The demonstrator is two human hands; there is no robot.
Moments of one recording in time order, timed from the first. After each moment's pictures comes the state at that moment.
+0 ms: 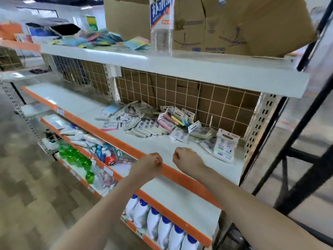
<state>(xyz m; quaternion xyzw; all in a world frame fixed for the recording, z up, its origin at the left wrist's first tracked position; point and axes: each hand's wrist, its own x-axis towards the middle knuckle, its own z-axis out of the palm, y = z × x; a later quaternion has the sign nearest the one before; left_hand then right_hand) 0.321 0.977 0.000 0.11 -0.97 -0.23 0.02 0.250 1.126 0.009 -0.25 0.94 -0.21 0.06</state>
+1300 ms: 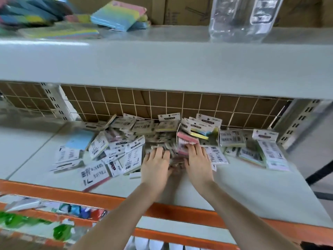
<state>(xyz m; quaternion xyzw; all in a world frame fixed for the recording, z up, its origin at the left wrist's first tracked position) 0.104 0.807 -0.072 -0.14 -0.98 -0.04 0.12 0.109 0.954 -0.071 0.01 0.98 -0.11 -0.13</state>
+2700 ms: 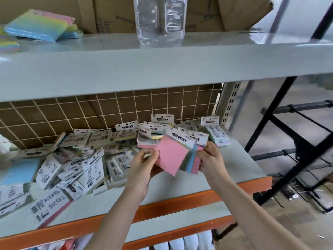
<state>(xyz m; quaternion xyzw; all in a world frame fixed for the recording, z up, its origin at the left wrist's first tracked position) 0.144 0.858 -0.011 0.00 -0.60 -0.79 -0.16 0.204 1.034 -0.019 0.25 0.61 -0.73 -0.17</state>
